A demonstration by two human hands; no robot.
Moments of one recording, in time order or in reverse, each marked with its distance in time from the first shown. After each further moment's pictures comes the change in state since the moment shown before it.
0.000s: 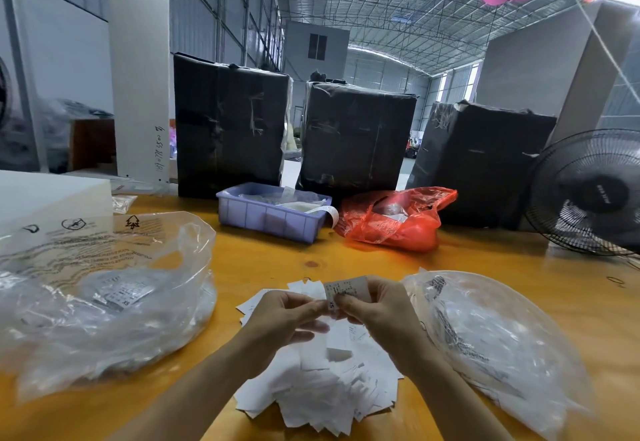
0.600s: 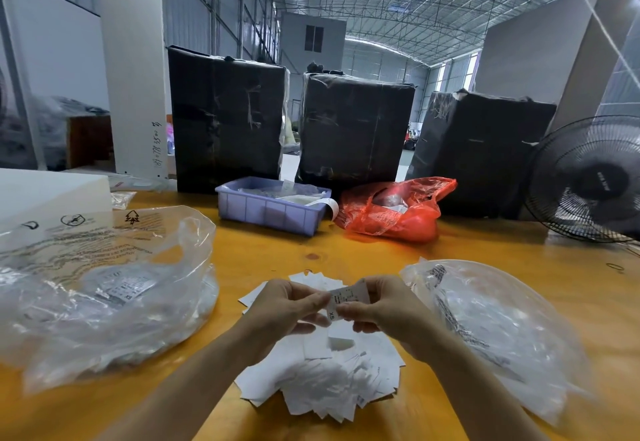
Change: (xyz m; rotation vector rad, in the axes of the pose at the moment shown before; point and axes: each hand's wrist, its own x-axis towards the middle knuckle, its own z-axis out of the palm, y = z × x) left_hand -0.003 0.005 -0.002 0.079 -0.026 0.000; right_hand 0.002 -0.001 -0.013 -0.147 -0.217 0.194
